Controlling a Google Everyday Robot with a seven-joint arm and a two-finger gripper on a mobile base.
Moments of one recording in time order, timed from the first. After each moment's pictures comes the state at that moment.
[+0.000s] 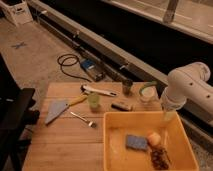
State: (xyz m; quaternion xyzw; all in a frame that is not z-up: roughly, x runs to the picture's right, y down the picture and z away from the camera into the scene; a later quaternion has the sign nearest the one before) arm 0.292 0.108 0.682 -0.28 0.02 0.03 0.96
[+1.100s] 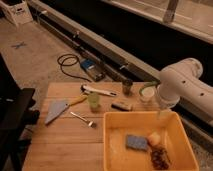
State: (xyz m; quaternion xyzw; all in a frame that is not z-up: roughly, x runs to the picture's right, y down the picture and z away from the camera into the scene) arm 0.240 0.107 0.662 -0.28 0.01 -0.04 0.96
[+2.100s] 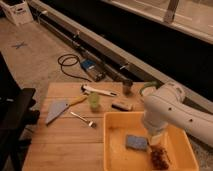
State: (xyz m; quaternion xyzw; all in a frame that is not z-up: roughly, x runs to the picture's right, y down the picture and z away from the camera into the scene) arm 0.195 0.200 0.640 -0.33 -0.04 -0.13 0.93
